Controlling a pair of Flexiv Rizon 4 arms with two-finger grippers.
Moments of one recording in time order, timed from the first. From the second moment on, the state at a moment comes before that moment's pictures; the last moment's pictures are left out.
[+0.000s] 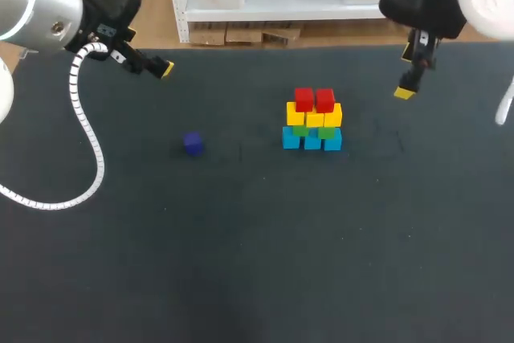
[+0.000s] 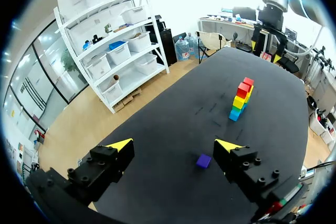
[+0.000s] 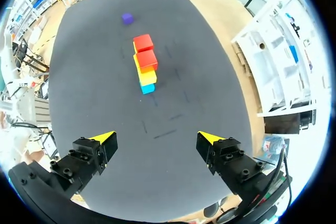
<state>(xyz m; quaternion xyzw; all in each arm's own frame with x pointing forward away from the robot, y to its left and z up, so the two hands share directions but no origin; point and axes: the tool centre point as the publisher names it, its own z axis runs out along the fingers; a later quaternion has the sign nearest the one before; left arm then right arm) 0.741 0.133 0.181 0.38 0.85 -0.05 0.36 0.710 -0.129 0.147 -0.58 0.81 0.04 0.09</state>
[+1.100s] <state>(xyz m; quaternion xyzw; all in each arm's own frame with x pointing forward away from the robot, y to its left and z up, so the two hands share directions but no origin) 0.741 0.133 0.181 0.38 0.85 -0.05 0.36 0.738 -0.158 0.132 -0.42 0.84 0.10 0.33</state>
